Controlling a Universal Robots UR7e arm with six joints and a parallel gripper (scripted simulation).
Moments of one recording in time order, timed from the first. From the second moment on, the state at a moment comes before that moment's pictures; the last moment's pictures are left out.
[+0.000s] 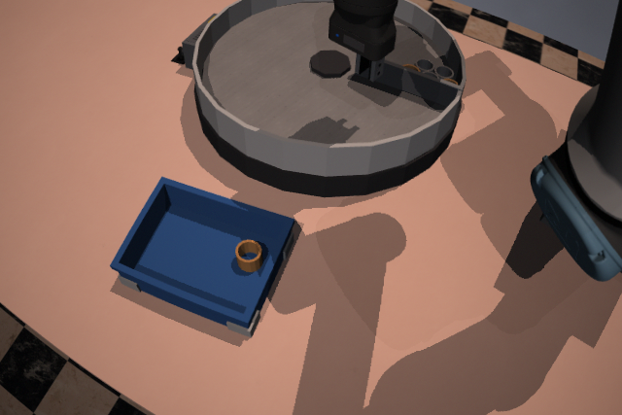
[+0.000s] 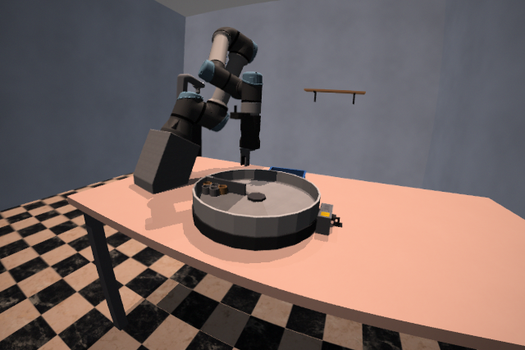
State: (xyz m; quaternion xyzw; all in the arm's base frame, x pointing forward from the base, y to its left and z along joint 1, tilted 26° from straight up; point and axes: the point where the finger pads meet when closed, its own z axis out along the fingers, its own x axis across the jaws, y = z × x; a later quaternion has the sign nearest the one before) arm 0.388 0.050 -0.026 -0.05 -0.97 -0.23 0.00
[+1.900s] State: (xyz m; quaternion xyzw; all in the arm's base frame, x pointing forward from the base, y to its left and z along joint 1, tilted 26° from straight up) arm 0.383 -0.039 -0.092 -0.05 -0.97 -0.23 0.00
